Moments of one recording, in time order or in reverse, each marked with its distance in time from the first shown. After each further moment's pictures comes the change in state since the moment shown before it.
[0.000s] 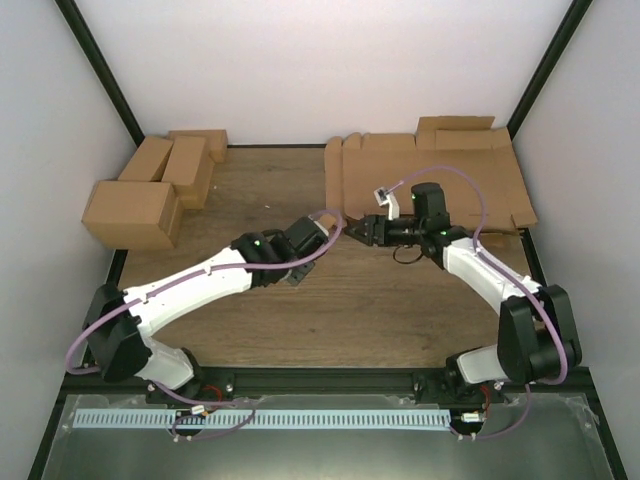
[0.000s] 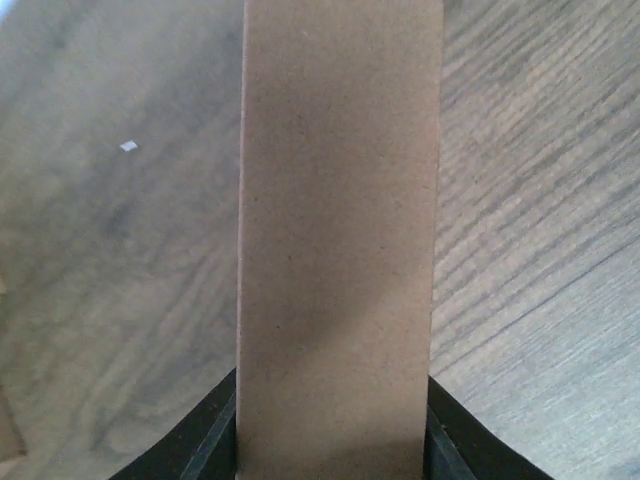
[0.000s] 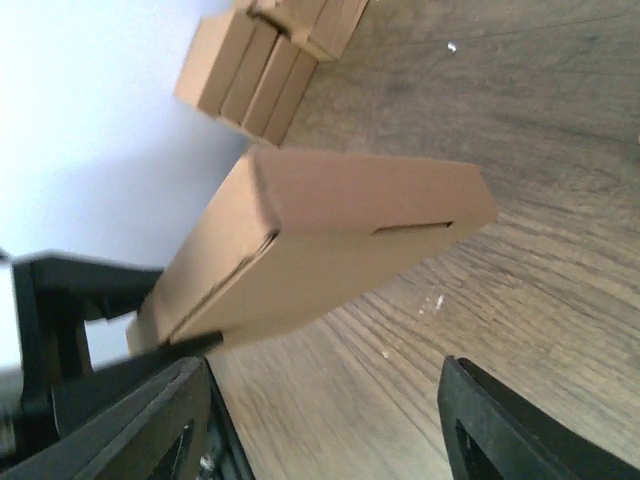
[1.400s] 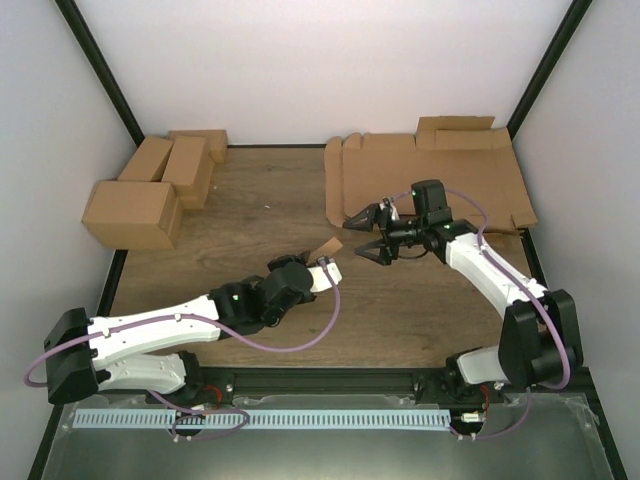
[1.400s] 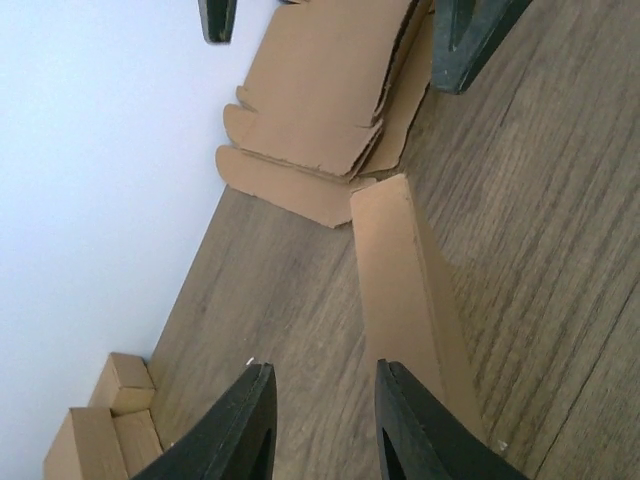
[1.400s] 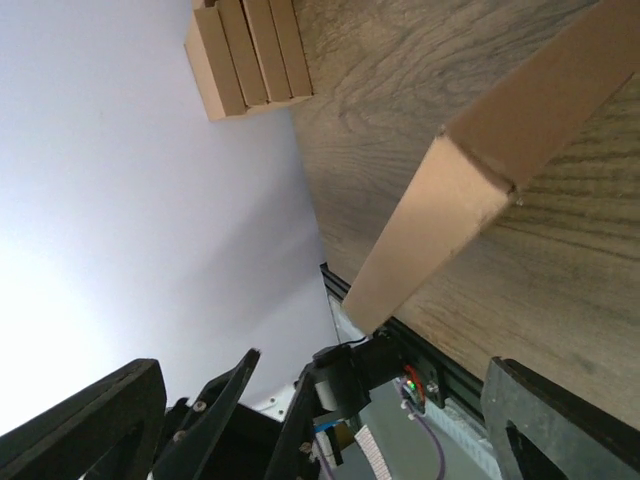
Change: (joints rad) left arm -0.257 -0.293 -0.381 0.591 -0.259 0.577; right arm -0.014 -0.049 0.079 -0.239 -0.108 0.608
